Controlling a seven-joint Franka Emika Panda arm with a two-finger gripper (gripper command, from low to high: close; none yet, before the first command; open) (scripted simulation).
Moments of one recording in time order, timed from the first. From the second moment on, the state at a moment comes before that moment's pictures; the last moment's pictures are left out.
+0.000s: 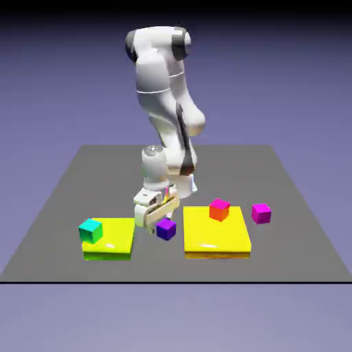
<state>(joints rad) -0.66 0.24 0.35 -2.96 -0.23 3.25 -0.21</state>
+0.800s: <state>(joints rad) -0.69 0.13 0.49 -2.96 0.14 3.14 -0.48</state>
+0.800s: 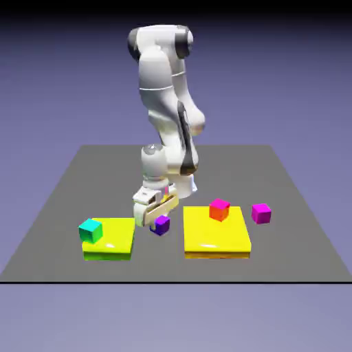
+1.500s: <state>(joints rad) -0.78 -0.12 0.81 -2.98 1.03 2.88 -1.10</state>
